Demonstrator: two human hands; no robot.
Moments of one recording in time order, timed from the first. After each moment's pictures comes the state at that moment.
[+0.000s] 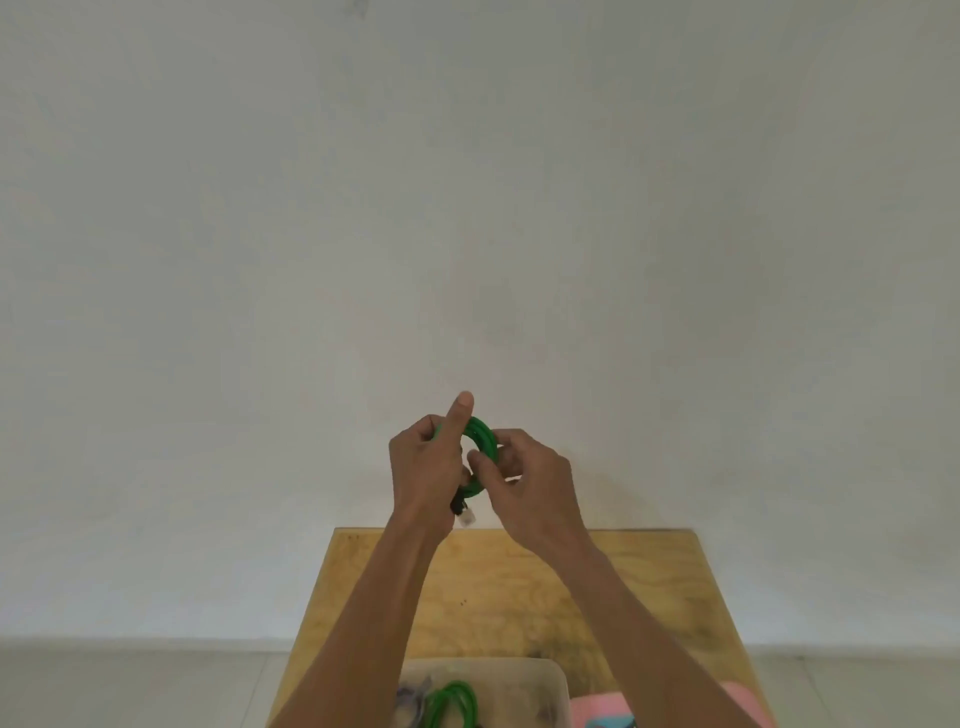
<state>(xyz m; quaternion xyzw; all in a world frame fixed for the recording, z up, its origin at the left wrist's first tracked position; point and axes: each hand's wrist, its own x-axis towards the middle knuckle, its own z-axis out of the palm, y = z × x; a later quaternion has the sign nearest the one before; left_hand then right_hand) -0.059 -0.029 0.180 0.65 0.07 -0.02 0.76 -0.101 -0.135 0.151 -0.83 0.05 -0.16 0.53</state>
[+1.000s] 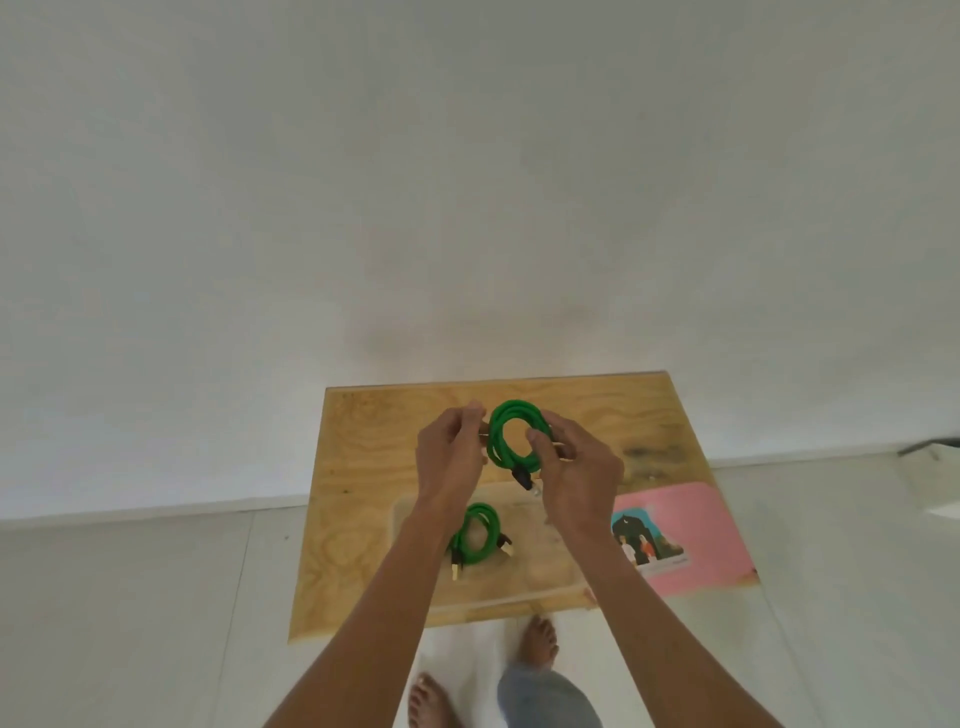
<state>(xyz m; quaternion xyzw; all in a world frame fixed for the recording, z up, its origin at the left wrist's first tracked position) -0.121 0.044 0.027 0.71 0.09 -0.16 0.68 -0.194 -0.064 0.041 -0.79 0.29 -0.25 0.48</state>
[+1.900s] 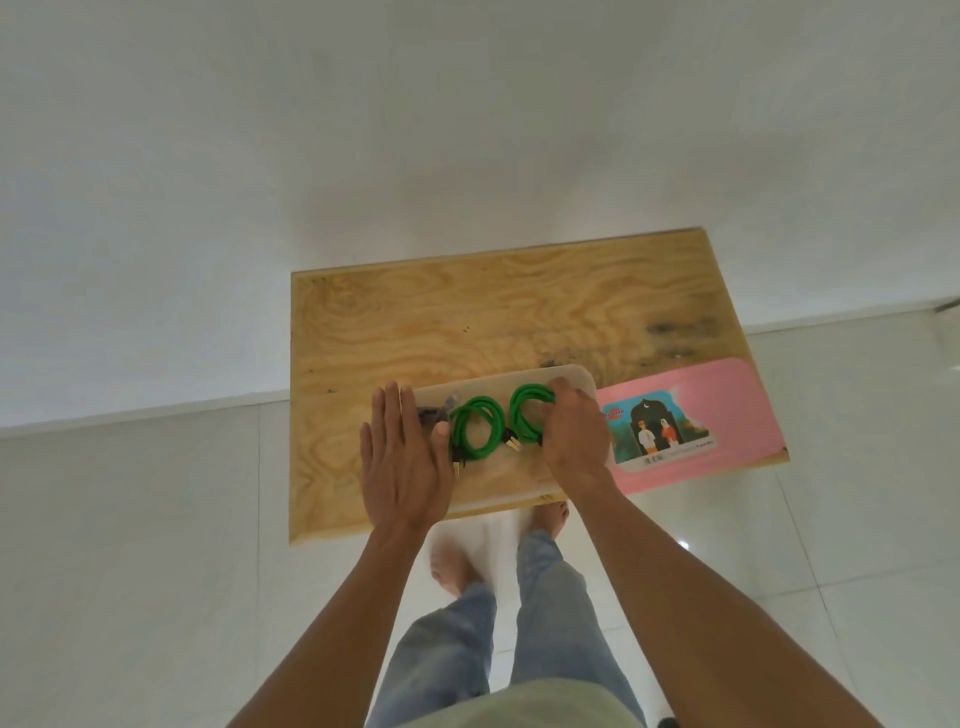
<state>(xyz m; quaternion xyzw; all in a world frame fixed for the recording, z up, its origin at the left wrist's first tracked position) -0.187 0.113 -0.117 0.97 -0.09 -0.06 0.20 -0.212 -0.076 -0.088 -0.90 0.35 0.09 0.22</state>
